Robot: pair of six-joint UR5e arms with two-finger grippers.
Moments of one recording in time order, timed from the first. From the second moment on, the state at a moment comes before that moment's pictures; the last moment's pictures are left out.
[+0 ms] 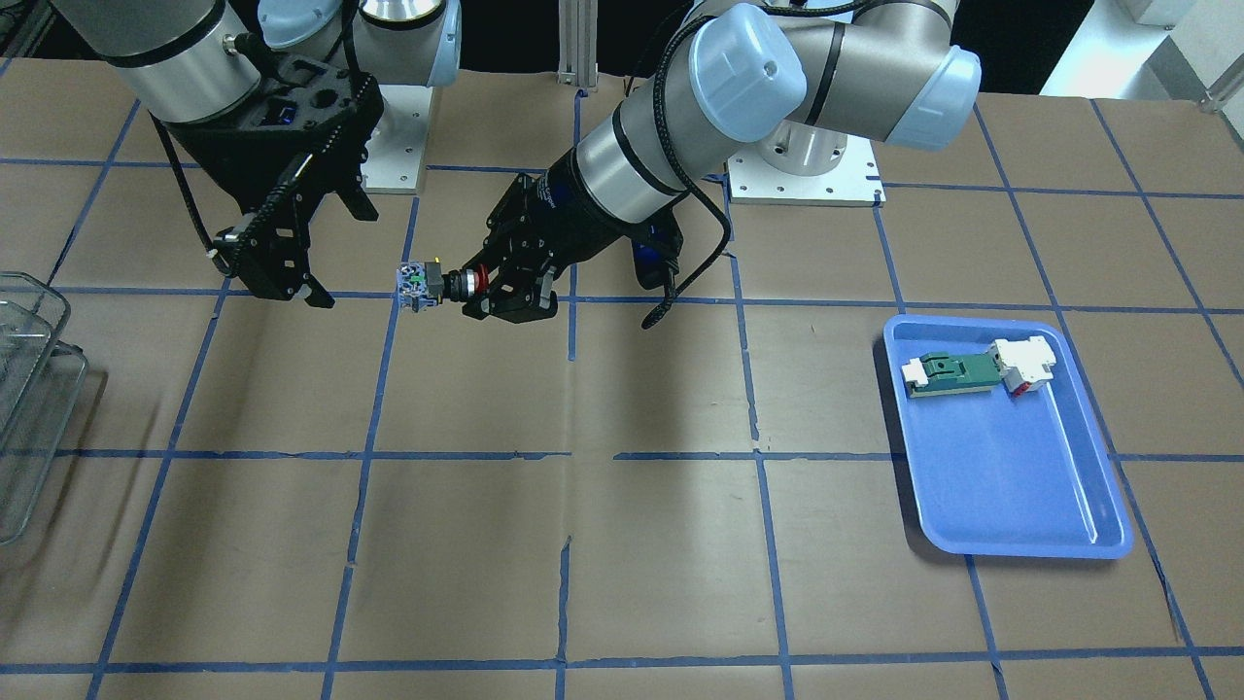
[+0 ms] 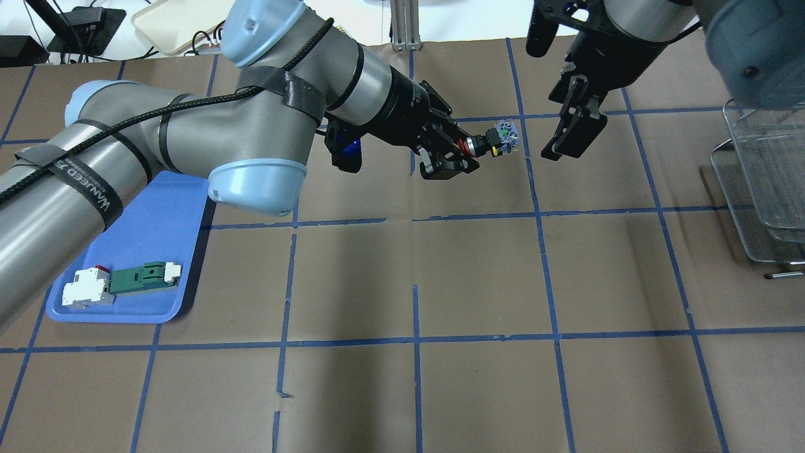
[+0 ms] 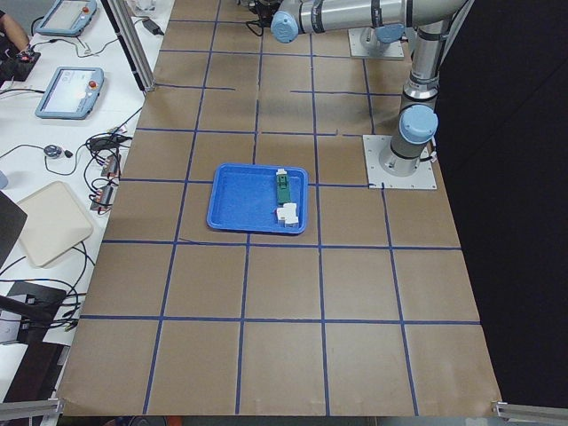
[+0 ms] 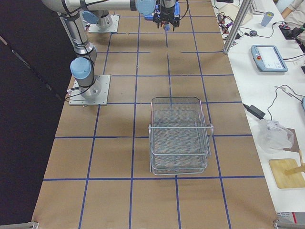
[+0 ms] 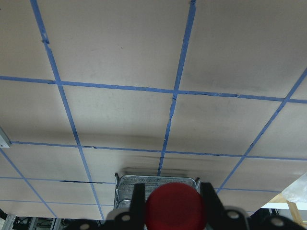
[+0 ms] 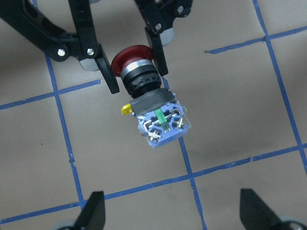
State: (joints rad) left arm -1.85 -1.77 -1.69 -0.97 0.91 -2.06; right arm 1.57 -1.54 1.54 -1.60 -1.35 -1.35
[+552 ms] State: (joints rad) left arm -1.87 -1.77 -1.68 -0.97 0.91 -2.08; right arm 1.57 -1.52 1.53 -1.59 -1.25 -1.46
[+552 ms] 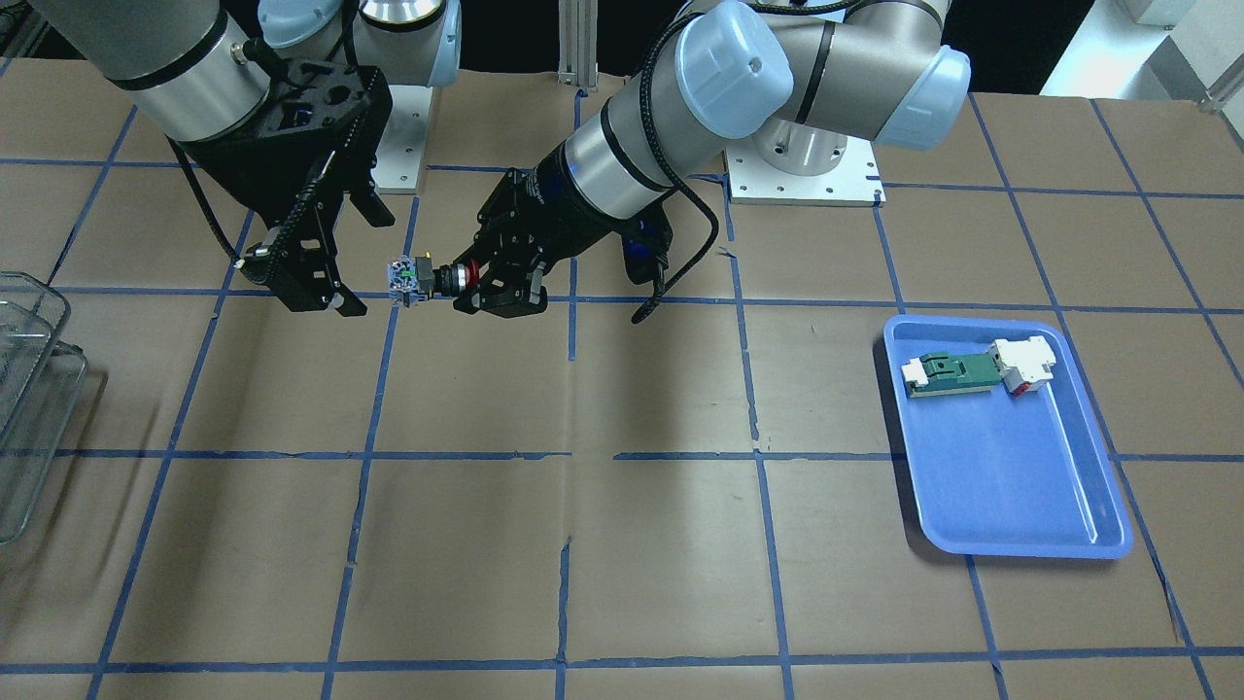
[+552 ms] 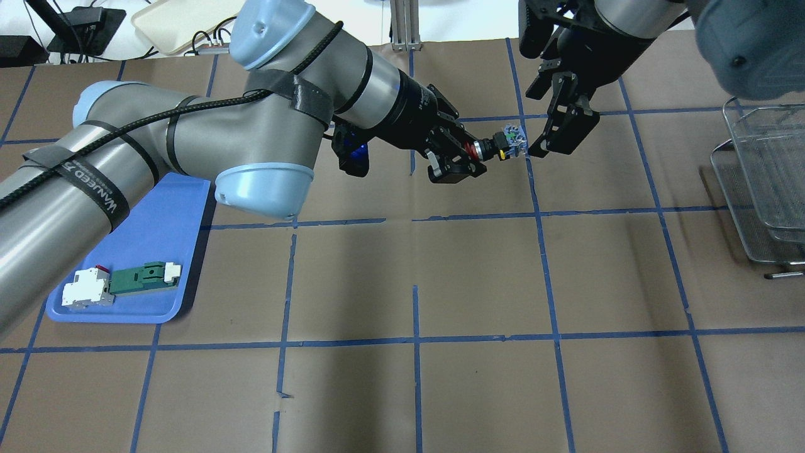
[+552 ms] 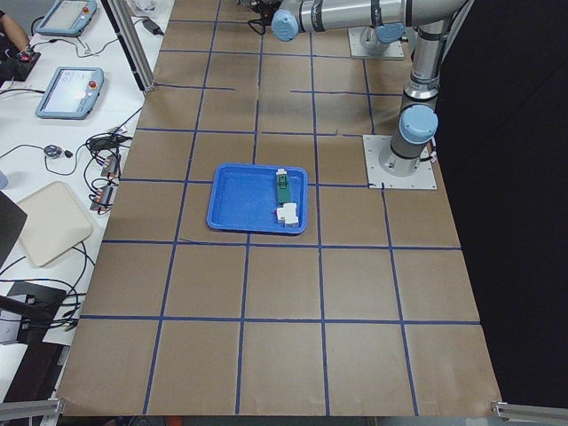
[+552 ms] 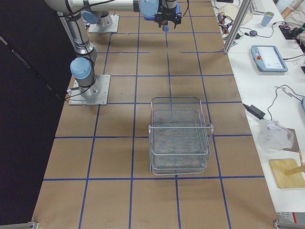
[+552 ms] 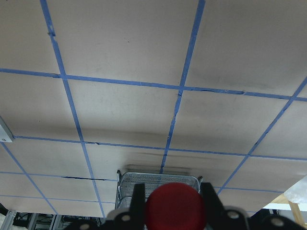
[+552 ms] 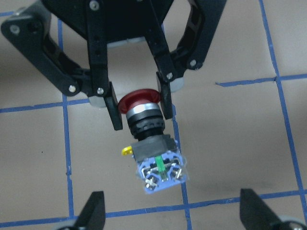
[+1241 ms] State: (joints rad) left arm -1.88 -1.76 -1.68 -0.96 0.91 -2.09; right arm 1.58 -1.49 1.54 -1.58 -1.23 -1.47
